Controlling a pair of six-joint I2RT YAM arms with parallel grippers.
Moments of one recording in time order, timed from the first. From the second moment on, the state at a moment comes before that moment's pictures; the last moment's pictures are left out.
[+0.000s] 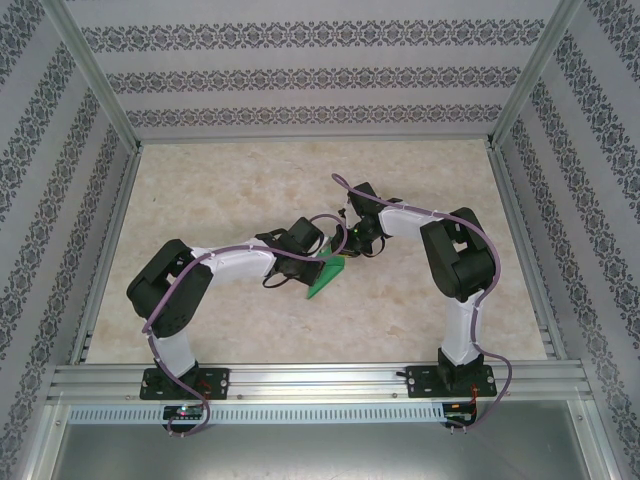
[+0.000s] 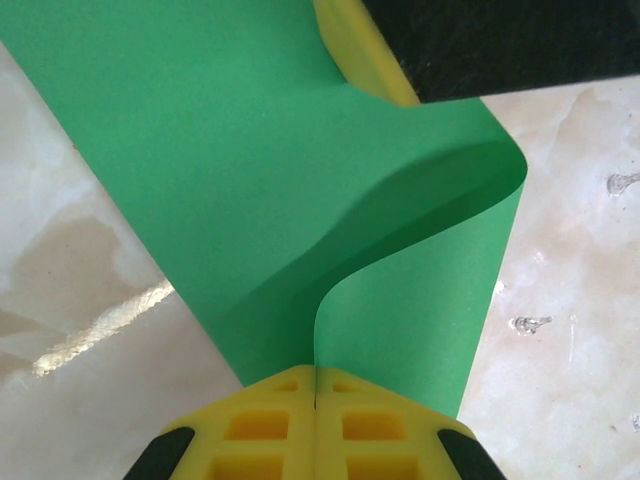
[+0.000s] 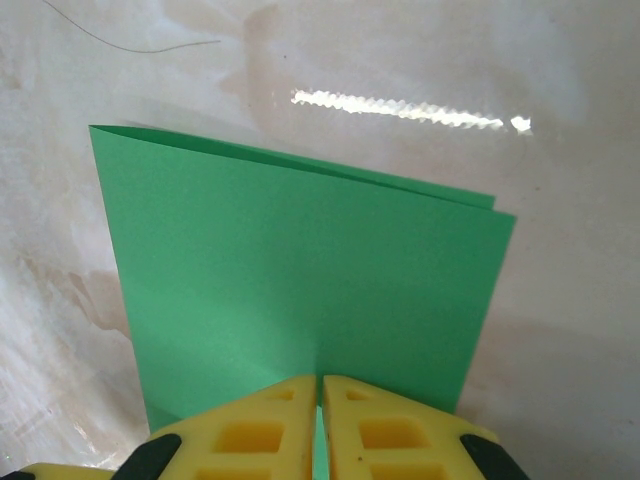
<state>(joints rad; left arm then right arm) -0.76 1.79 1.05 -0.37 0.12 -0.29 0.45 1.99 1.23 -0.50 -0.48 0.42</state>
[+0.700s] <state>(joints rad) -0.76 1.79 1.04 -0.36 0.11 -0.32 0.45 1.99 1.23 -0.50 -0.48 0.42</state>
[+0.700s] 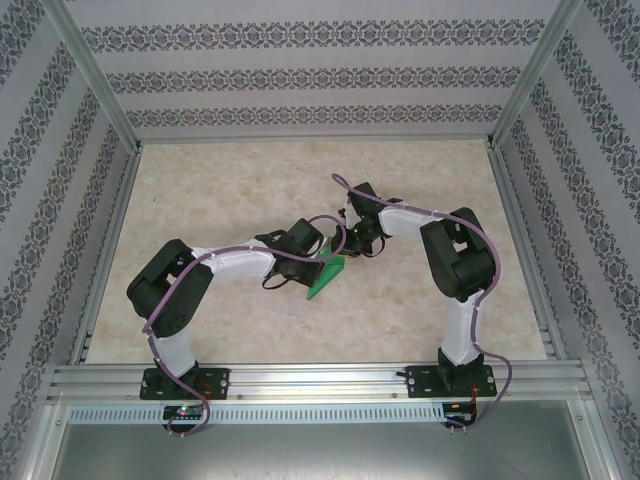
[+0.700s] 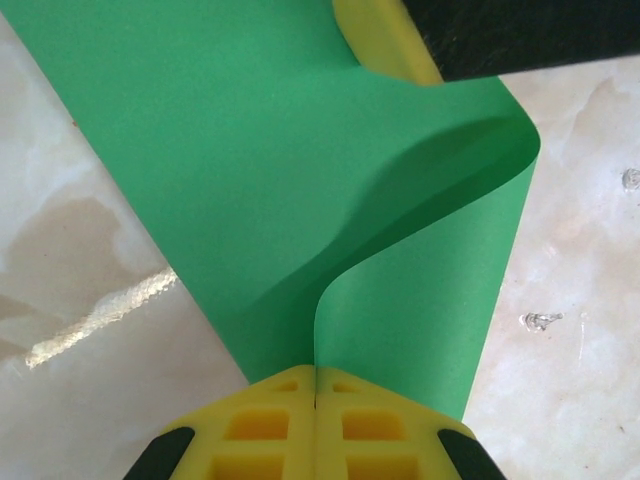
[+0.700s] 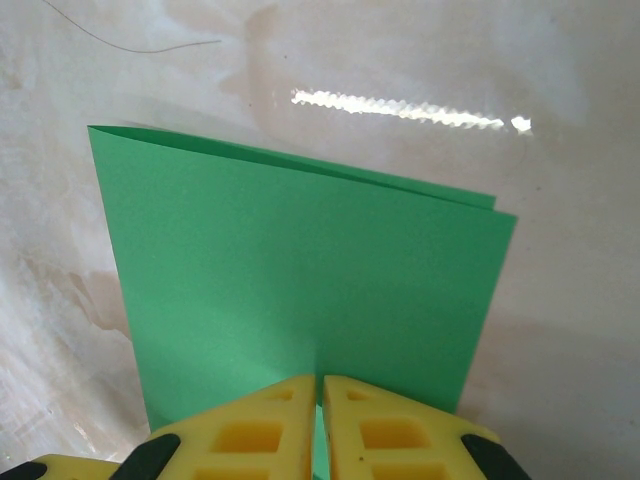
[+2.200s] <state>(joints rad) -0.76 1.82 1.04 -0.33 0.12 -0.30 0.42 1.67 0.89 -0.15 -0.56 0.67</state>
